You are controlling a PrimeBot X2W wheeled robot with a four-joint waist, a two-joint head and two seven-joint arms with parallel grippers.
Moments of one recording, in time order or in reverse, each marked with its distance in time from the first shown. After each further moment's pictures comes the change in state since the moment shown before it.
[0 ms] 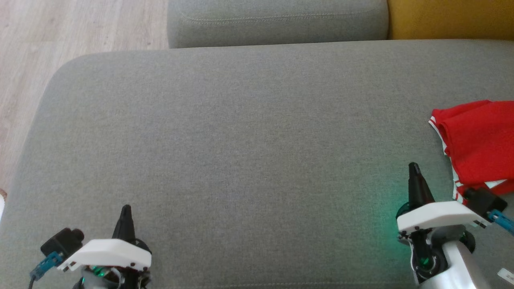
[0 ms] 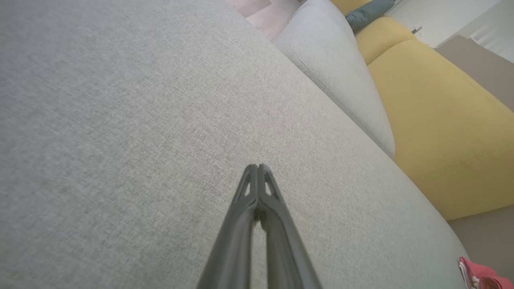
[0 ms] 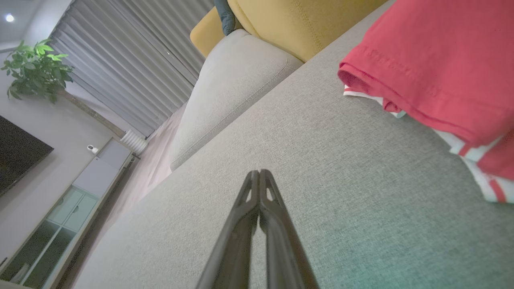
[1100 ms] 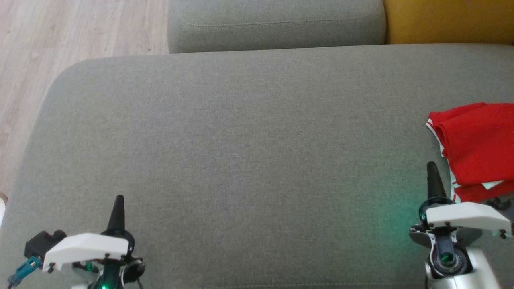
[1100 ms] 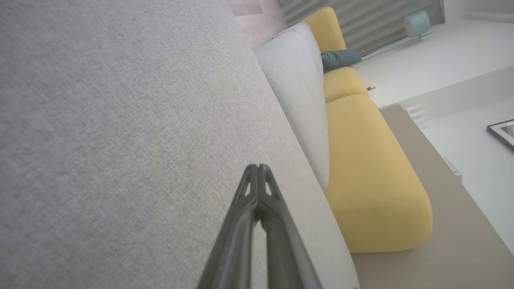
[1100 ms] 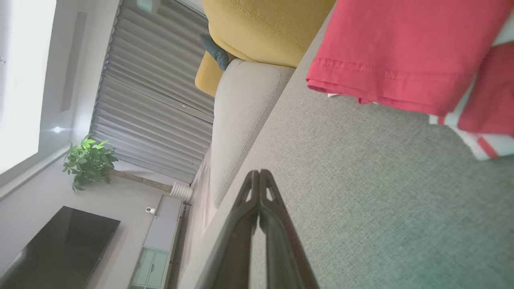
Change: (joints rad) left arm -0.019 0.000 0.058 -0.034 -0.368 -0.062 0.096; right arm 0.038 0.001 -0.063 -0.102 0.393 0.000 0.094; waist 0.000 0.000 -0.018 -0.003
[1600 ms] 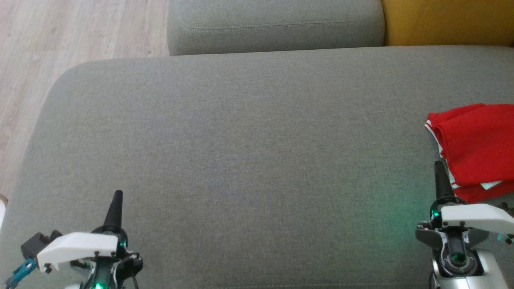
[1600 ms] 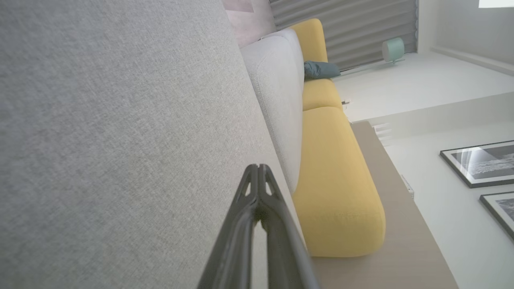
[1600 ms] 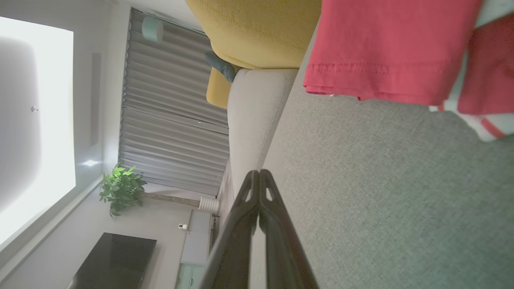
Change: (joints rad) left arm -0.007 0.000 0.018 -0.012 -0.170 -0.026 0.043; right arm 0.017 0.000 -0.028 -0.046 0.180 0.000 0.042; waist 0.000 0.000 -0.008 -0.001
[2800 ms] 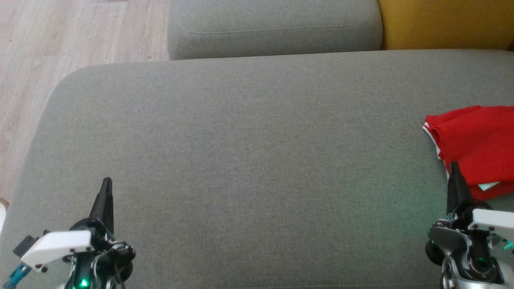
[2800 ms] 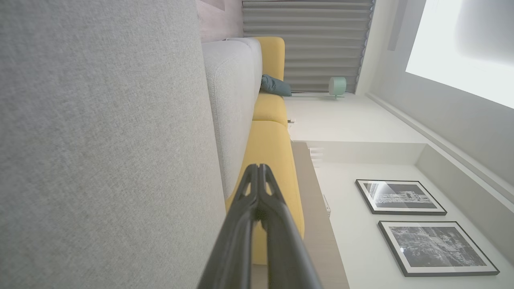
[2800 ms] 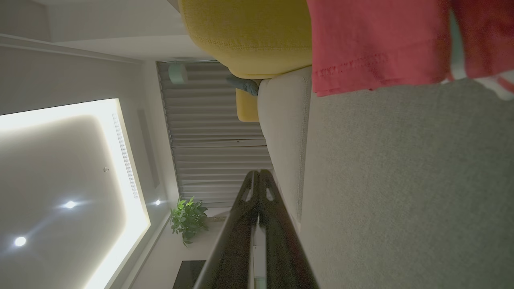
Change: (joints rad) left arm -0.016 -0.001 0.052 -0.033 -0.328 -0.060 0.080; right arm 0.041 0.001 -0.057 -0.092 0.350 0.000 0.081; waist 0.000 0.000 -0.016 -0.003
